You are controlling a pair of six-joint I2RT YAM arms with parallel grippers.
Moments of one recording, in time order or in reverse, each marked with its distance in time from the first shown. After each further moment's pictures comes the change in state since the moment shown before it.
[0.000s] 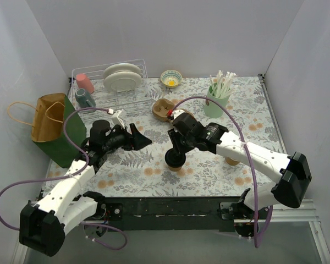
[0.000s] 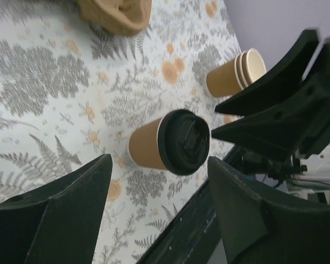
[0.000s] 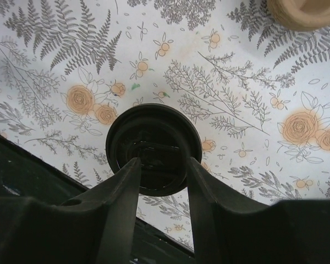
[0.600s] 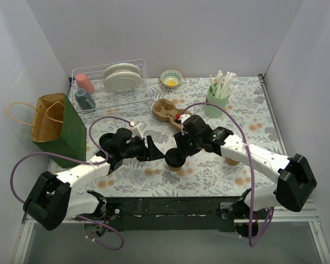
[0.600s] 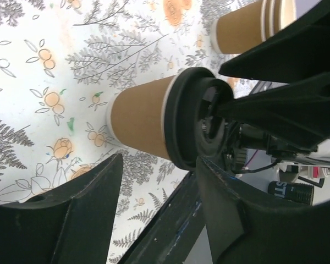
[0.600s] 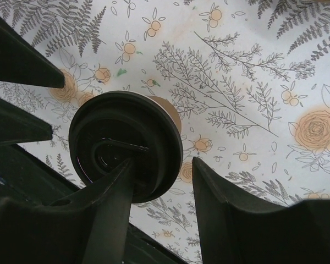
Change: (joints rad) left arm -0.225 0.263 -0.124 0.236 -0.034 -0.185; right arm -0.120 -0.059 -0.192 0.150 -0.170 -0.070
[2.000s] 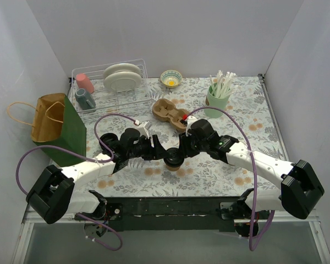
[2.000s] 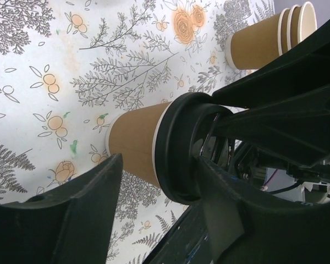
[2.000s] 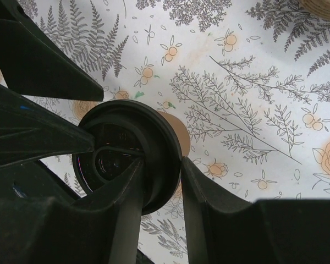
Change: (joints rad) left arm -0.096 0.083 0.045 0.027 -0.187 0.019; right arm -0.057 -0.086 -0.208 0.288 -0.100 0.050
